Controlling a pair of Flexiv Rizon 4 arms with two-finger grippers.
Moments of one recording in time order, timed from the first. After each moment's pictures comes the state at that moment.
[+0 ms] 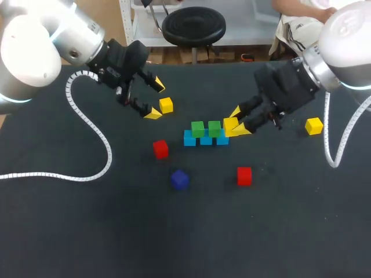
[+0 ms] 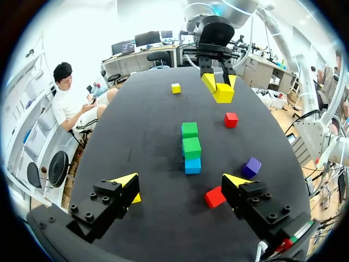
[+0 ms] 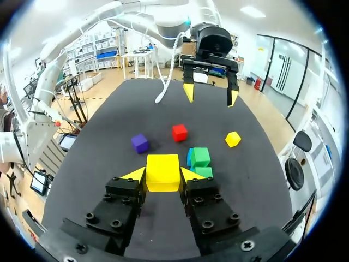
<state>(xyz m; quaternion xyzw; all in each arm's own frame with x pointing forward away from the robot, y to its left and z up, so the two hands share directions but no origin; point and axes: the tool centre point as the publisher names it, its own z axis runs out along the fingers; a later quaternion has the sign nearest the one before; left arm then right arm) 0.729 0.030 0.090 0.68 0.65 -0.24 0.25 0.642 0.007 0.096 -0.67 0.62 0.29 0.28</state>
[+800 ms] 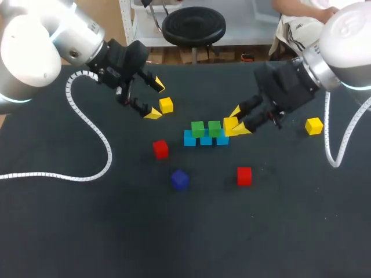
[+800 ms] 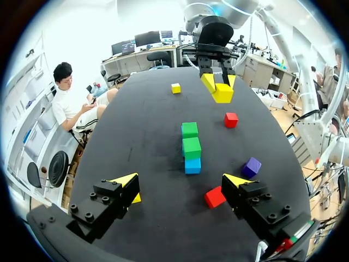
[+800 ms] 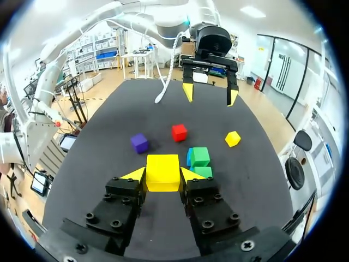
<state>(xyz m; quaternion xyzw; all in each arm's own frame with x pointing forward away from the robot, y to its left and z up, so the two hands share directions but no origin) 0.729 0.030 0.090 0.68 0.65 -0.24 0.25 0.643 0.008 0.097 -0.67 0.62 0.29 0.28</state>
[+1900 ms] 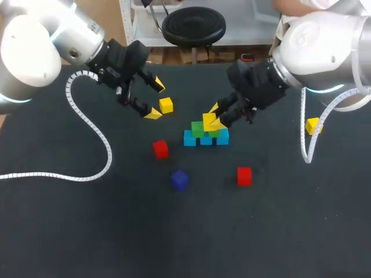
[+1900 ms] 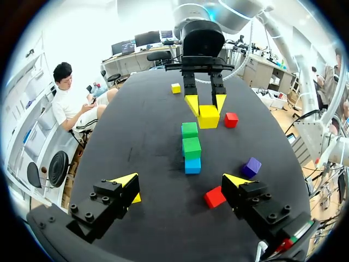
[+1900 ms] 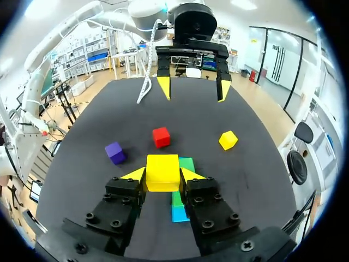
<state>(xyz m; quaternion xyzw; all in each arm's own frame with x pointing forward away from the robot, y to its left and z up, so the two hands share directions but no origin) 0.729 0.030 0.090 0.68 0.65 -0.24 0.25 0.681 0.052 0.073 -0.65 0.65 0.29 0.27</state>
